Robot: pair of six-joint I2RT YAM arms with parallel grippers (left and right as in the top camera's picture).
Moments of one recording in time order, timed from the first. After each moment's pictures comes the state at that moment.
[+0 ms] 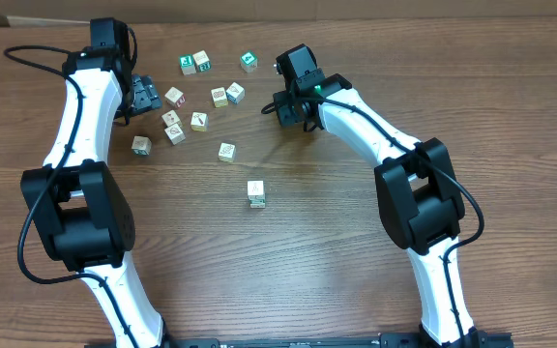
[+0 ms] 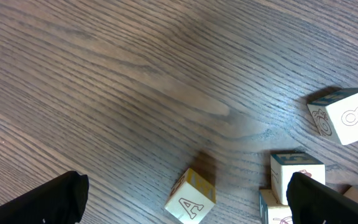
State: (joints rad) left arm 0.10 2.13 1.83 -0.97 -0.27 -0.34; right arm 0.48 2.33 1.86 -0.59 0.06 0.19
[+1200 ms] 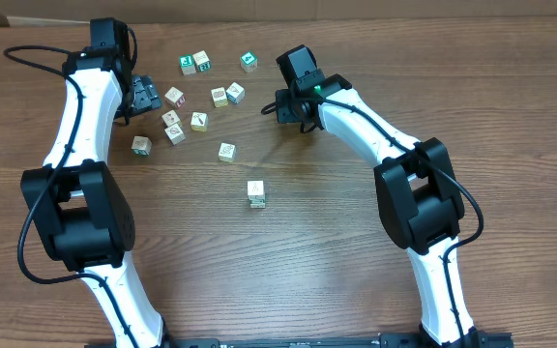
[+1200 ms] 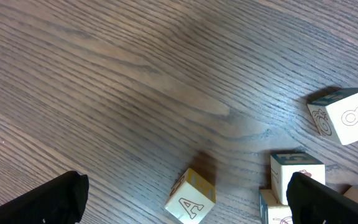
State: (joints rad) left arm 0.10 2.13 1.83 -0.97 -0.27 -0.34; right arm 0.48 2.33 1.86 -0.60 0.06 0.36
